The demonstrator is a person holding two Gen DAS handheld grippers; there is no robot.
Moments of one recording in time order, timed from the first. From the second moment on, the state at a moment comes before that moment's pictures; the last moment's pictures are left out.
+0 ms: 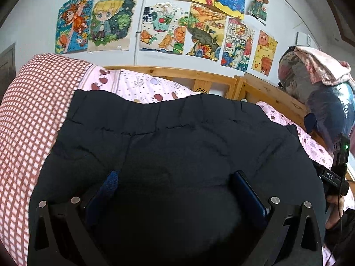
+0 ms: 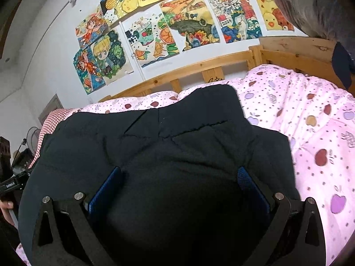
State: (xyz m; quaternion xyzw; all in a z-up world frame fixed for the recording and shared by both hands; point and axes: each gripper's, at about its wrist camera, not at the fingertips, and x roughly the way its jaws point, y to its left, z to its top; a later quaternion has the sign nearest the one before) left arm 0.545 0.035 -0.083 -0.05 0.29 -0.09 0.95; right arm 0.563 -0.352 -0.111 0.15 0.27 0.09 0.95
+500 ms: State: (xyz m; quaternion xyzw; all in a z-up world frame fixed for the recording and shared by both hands) left arm 0.521 0.117 -0.055 -0.08 0.35 0.02 0.93; right arm 0.537 -0.396 -0.083 0.08 0.31 0.03 0.95
